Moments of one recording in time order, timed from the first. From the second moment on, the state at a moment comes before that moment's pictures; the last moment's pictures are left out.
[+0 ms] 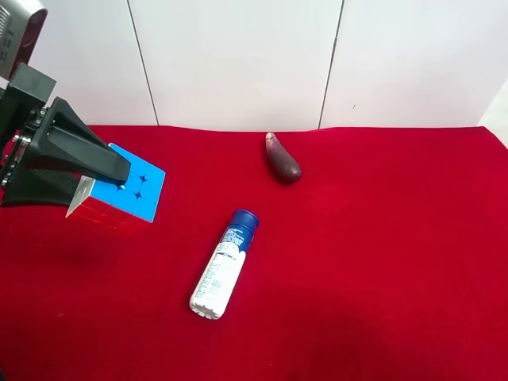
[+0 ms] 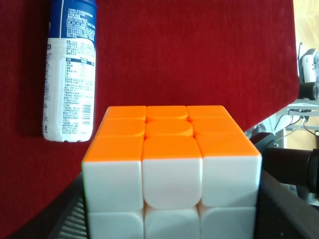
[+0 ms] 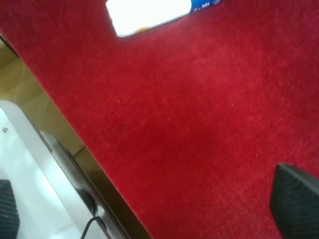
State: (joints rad) left arm -0.15 1.11 -0.80 -0.87 1.02 0.25; right arm 0.98 0.21 -0.48 0.02 1.07 0.03
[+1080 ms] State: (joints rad) left arm -0.15 1.11 -0.80 -0.87 1.01 0.28; right arm 0.14 0.00 -0.48 0.02 1.06 0.03
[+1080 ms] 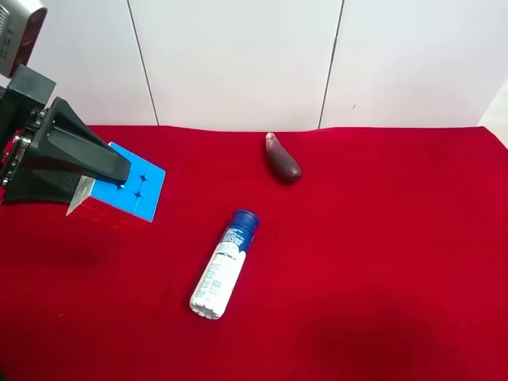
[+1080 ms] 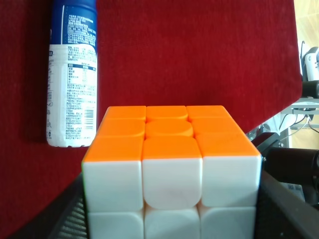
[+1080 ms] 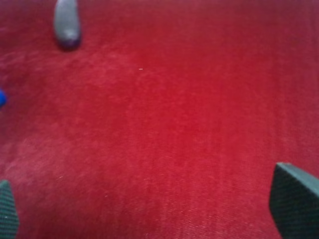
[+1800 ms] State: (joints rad) left arm -0.15 1.11 -0.80 -0.87 1.01 0.29; right arm 0.10 0.00 -0.48 0.02 1.06 0.03
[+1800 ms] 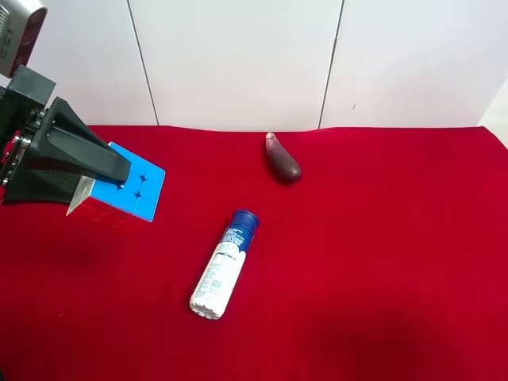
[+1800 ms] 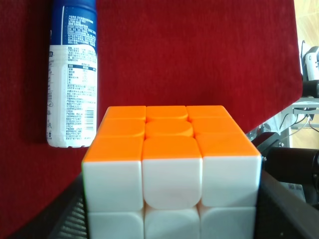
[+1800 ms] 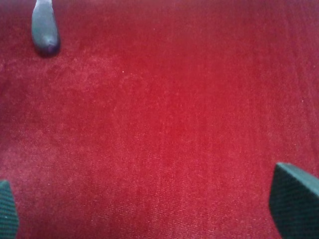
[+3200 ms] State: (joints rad) left arm -0.15 1.13 -0.80 -0.84 0.85 0.38; right arm 0.10 0.00 -0.48 0.02 1.06 0.03
